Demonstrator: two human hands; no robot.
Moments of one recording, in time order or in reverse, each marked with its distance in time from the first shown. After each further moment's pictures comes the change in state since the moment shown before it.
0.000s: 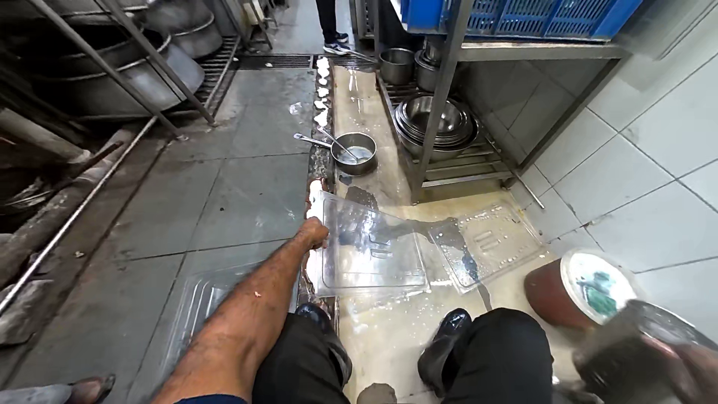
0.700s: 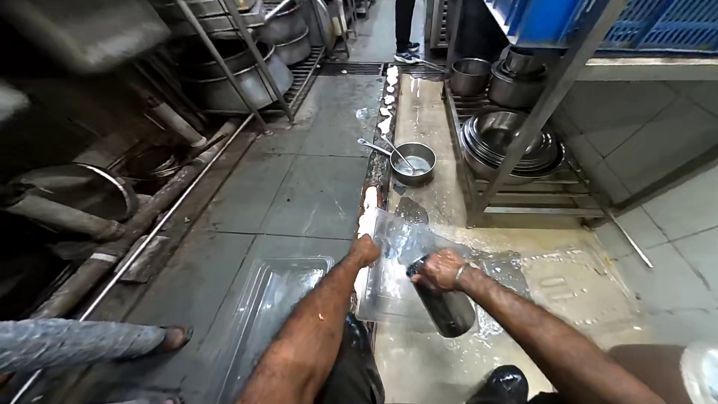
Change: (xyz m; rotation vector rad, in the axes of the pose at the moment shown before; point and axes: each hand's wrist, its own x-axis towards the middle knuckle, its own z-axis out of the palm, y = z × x) left_hand 0.020 -0.019 0.000 -0.058 -0.042 -0.057; right_hand 0.269 -0.442 0.154 0.214 -0.844 -1.037
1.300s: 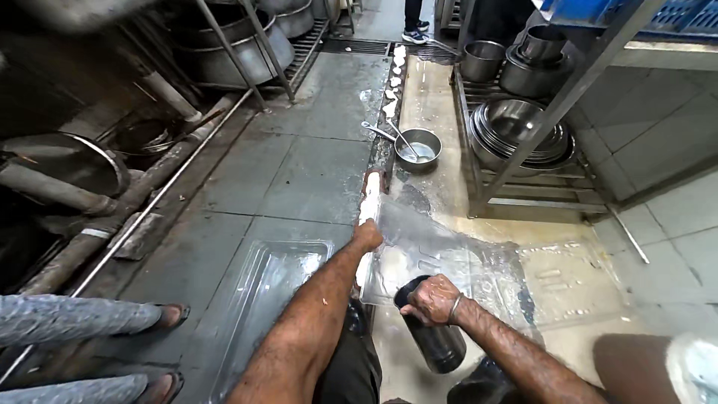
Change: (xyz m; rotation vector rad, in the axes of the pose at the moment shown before) left_hand -0.003 -0.005 -0.002 0.007 0.005 0.073; right_hand -0.012 -0.061 0.058 0.082 -0.080 -0.114
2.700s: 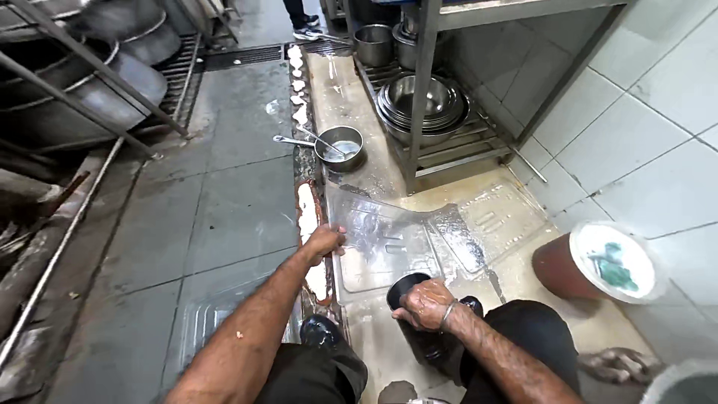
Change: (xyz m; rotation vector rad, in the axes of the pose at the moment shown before) left_hand -0.036 0.064 0.029 -0.333 -0.161 0.114; right_hand -0.118 -0.008 0.050 0.264 0.117 0.327
